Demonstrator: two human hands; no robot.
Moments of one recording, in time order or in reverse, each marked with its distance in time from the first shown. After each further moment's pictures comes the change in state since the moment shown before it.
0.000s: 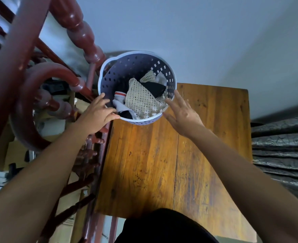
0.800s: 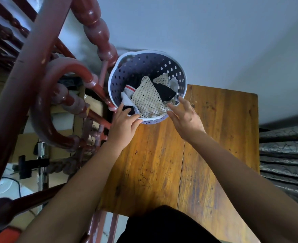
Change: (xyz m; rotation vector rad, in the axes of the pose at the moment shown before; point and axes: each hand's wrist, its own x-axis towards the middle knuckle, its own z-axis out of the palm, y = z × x) left_hand -0.018 0.076 0.036 -0.335 0.266 -0.235; right_hand 0.000 -0.022 0.021 0.141 0.125 0.019
